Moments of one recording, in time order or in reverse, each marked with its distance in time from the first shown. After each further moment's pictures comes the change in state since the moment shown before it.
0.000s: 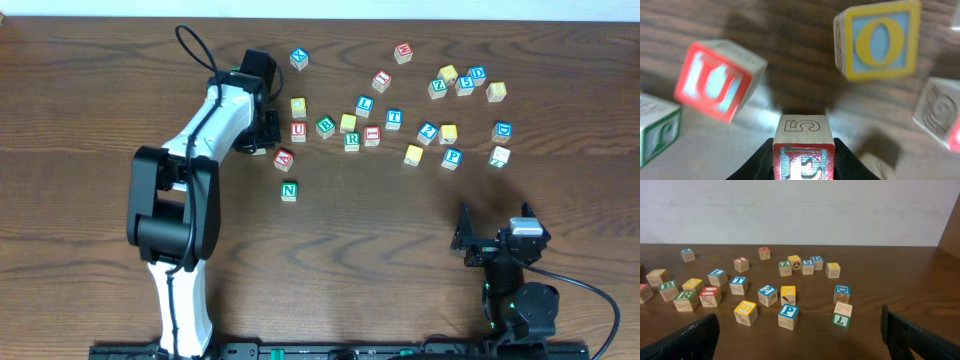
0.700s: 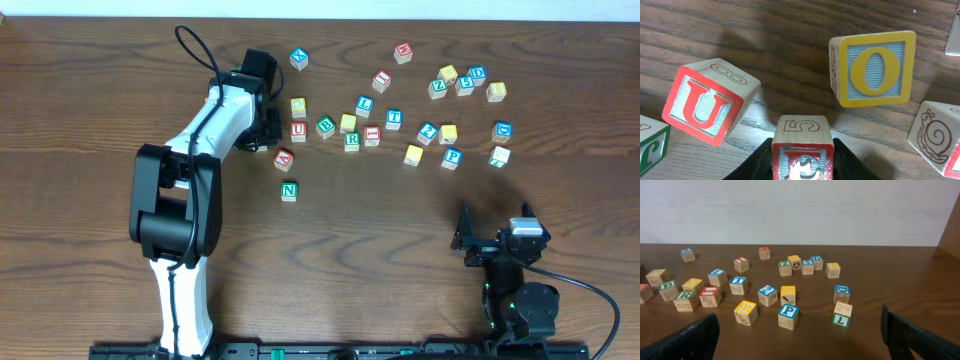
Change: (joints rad) left arm 0.000 0.036 0.000 0.063 0.000 -0.029; right arm 0.000 0.000 0.000 0.000 0.000 0.000
